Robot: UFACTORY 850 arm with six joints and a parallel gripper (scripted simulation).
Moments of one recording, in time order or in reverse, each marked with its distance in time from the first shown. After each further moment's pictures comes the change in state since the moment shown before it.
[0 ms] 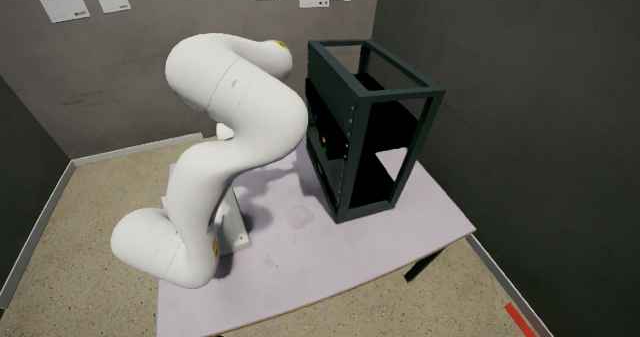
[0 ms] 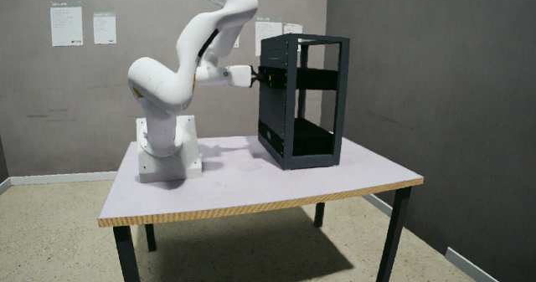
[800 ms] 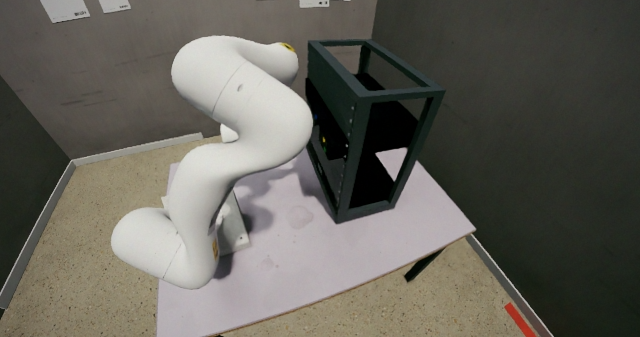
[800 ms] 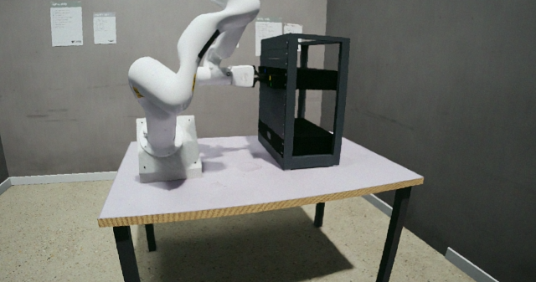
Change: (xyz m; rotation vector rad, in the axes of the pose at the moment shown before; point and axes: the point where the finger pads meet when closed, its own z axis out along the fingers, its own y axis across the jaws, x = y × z) arm 0.000 0.000 0.013 0.000 0.000 0.000
